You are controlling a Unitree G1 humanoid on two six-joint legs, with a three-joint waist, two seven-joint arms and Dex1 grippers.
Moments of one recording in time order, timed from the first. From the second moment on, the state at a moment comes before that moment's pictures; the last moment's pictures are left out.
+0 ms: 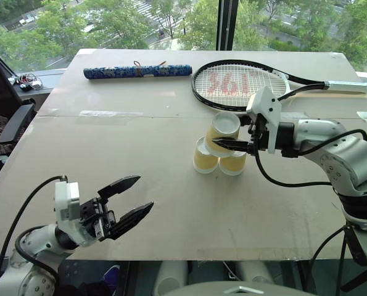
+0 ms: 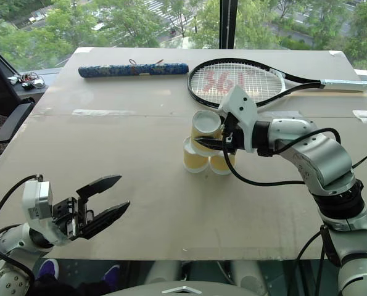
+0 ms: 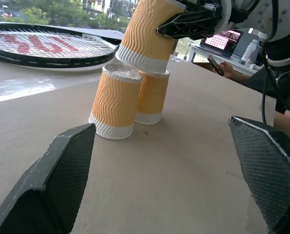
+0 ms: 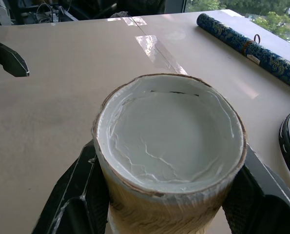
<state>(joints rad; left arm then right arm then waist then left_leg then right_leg) 0.41 0.58 0.42 -0.46 -0.84 0.24 -1.12 -0.69 -0.61 0.18 -0.39 0.55 0.81 0.76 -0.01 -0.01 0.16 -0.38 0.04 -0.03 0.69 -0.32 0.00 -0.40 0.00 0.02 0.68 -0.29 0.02</state>
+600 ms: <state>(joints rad) 0.45 0.56 0.43 -0.50 -0.85 0.26 -1.04 -0.56 -0.69 -0.01 -0.44 0.61 0.72 0.90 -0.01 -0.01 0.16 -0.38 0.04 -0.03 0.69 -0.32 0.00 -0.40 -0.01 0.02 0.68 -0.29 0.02</state>
